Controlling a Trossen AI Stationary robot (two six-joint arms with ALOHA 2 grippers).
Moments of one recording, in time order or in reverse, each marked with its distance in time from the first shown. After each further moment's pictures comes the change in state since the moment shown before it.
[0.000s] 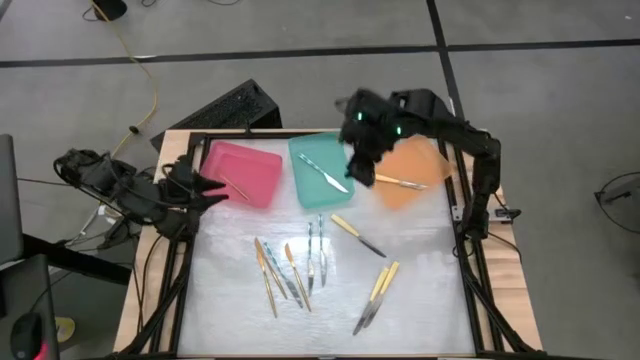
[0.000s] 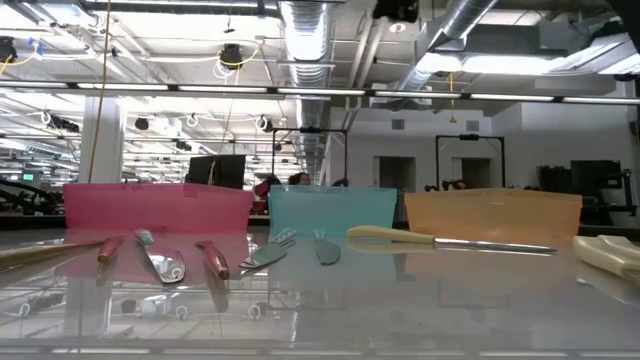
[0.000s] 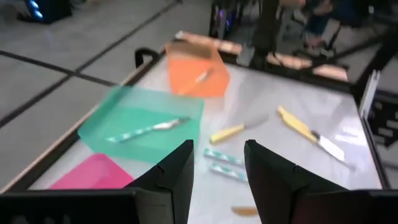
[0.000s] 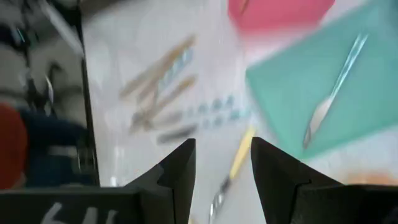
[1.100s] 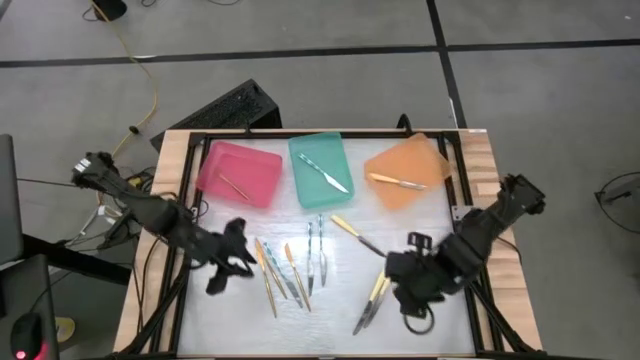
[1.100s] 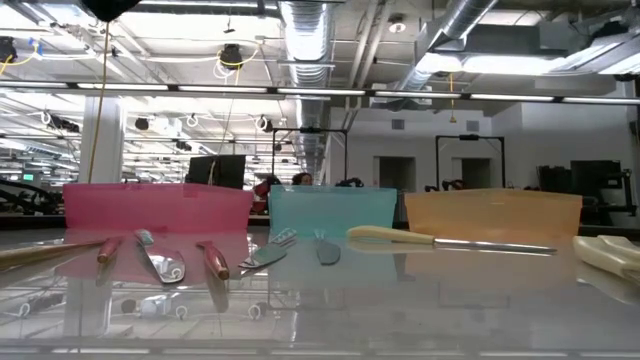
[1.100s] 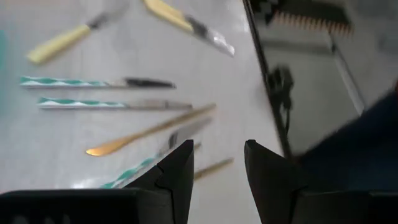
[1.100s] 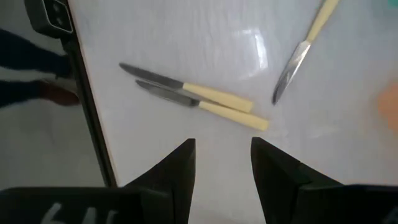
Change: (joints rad) left arm -0.072 0.367 -0.130 0.321 0.568 0.025; right arm 0.907 -0.221 -0.627 0.110 0.464 0.755
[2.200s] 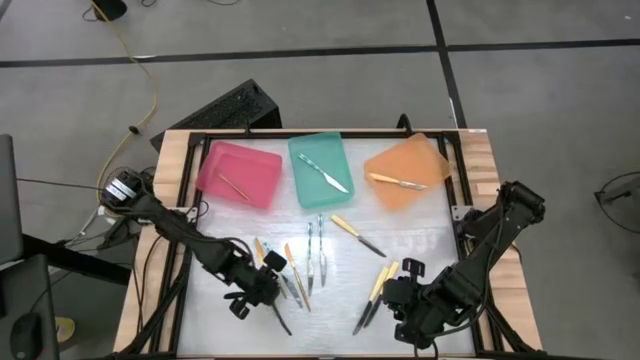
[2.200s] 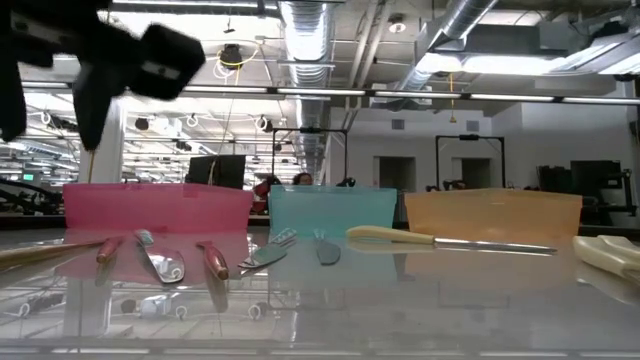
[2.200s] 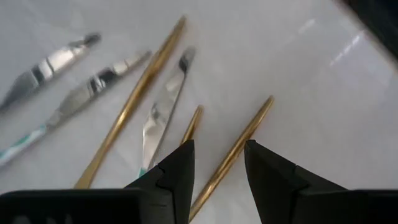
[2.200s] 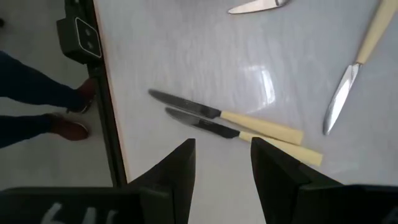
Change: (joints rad) left arm 0.007 0.497 0.002 0.165 0.120 0.572; right arm 0.129 0.054 -0.133 0.281 0.139 0.098
